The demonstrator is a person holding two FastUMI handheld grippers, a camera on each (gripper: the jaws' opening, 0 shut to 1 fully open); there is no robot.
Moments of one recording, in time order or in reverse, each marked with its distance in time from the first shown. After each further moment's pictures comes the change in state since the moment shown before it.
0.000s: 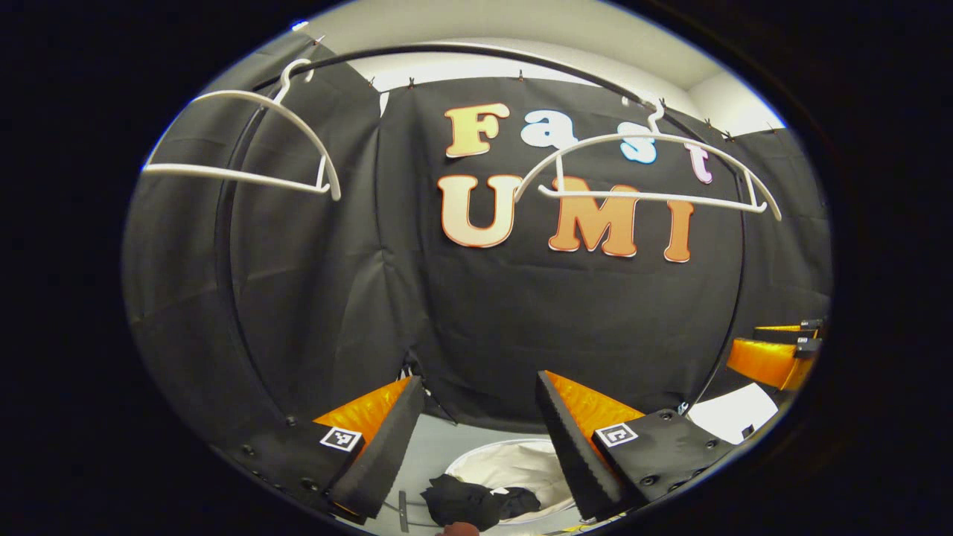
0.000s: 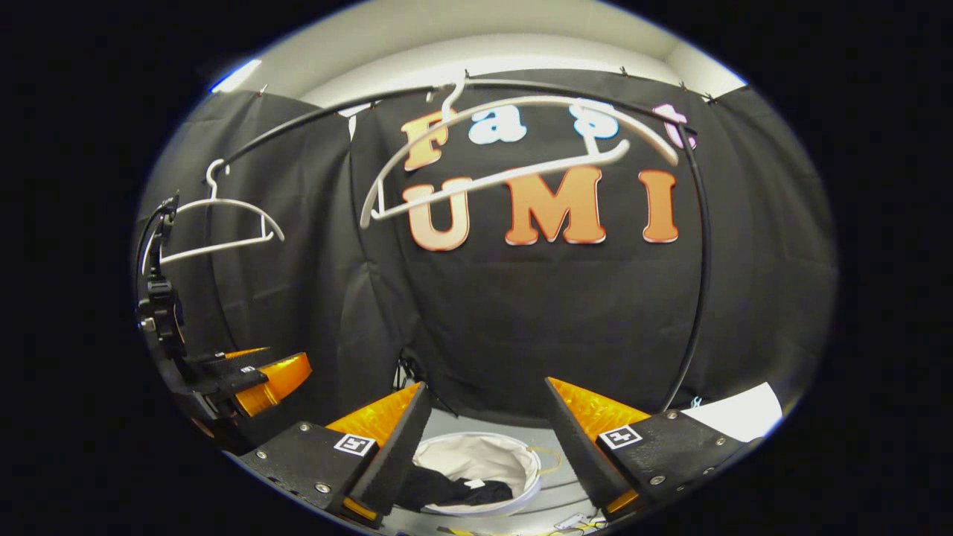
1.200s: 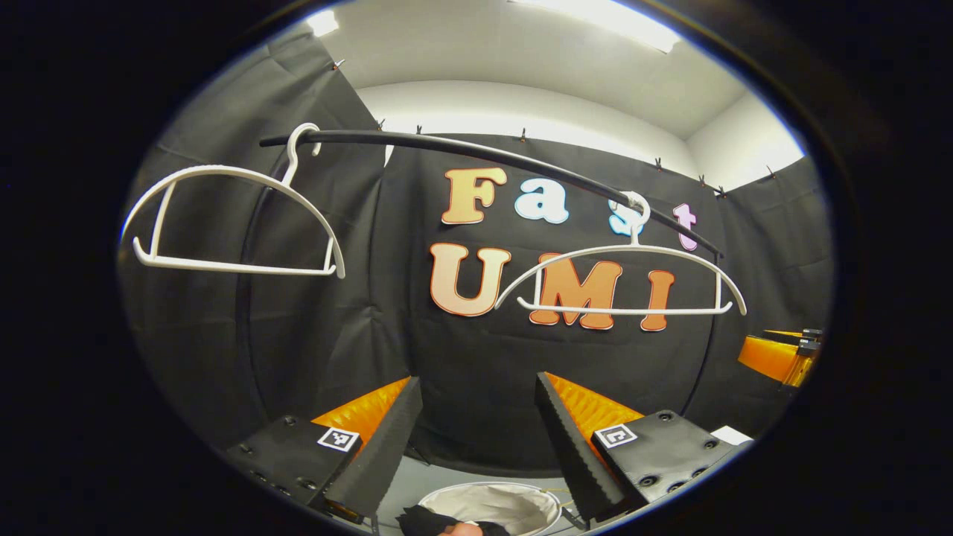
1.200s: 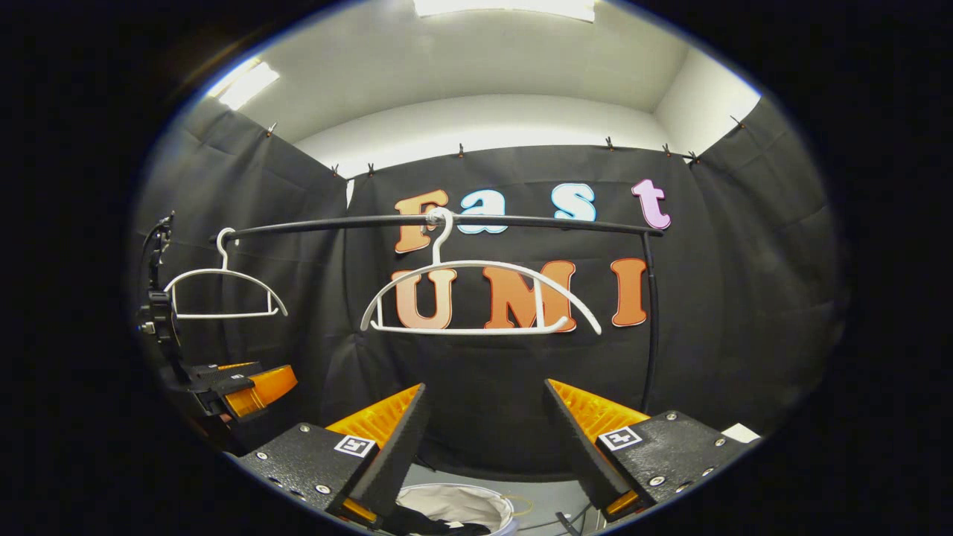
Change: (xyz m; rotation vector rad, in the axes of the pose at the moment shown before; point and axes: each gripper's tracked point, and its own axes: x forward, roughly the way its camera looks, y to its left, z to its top) left arm -0.036 -0.004 0.101 -0.083 -0.229 -0.041; right arm -0.076 -0.018 0.115 -0.056 -0.265 -0.075
